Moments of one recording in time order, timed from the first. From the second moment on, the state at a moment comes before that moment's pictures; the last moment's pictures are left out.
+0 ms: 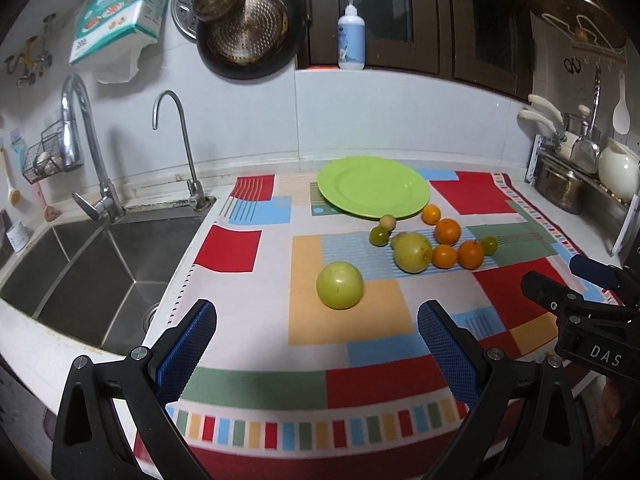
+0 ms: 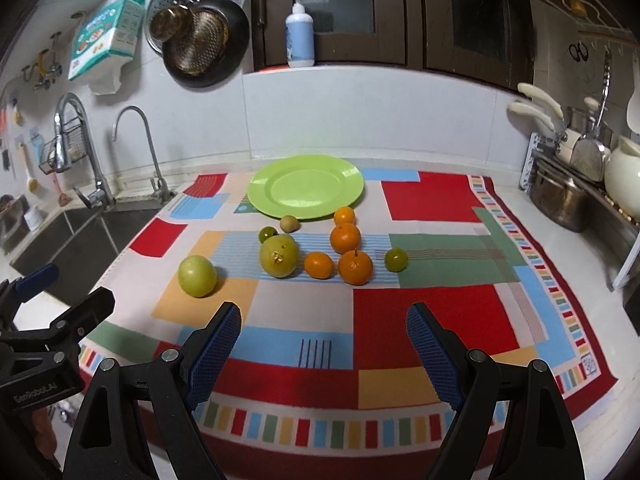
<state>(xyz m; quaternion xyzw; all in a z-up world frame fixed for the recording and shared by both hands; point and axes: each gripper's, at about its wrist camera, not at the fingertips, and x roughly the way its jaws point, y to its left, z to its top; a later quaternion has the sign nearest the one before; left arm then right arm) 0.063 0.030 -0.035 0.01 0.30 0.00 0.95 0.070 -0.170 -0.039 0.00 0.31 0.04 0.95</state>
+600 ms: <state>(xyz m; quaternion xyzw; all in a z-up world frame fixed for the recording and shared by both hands) 0.146 0.050 -0.078 0.05 0.34 -0.10 0.93 0.152 -0.120 -0.073 -0.03 0.35 0.04 0.93</state>
